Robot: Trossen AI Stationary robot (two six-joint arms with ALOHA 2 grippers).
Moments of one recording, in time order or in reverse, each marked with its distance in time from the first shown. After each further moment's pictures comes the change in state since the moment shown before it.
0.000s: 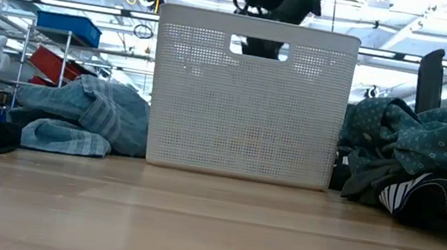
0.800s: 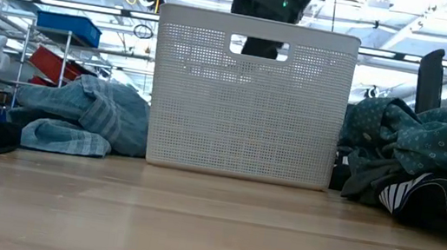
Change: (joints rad) left arm 0.001 0.000 0.000 0.000 -0.002 0.001; right arm 0.085 -0.014 0.053 -0.151 -0.122 -0.037
